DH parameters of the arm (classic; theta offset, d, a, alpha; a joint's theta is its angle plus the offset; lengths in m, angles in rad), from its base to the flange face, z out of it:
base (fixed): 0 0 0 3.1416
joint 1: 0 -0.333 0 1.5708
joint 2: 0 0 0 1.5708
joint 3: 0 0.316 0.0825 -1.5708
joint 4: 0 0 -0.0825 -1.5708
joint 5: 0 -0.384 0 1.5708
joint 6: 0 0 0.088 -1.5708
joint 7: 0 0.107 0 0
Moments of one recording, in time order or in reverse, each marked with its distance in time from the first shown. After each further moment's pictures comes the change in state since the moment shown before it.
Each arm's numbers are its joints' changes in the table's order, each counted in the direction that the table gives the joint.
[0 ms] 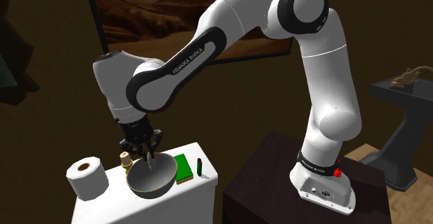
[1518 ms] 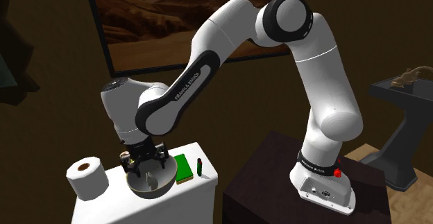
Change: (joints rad) arm -0.033 0.109 -0.040 0.037 0.075 -0.130 0.057
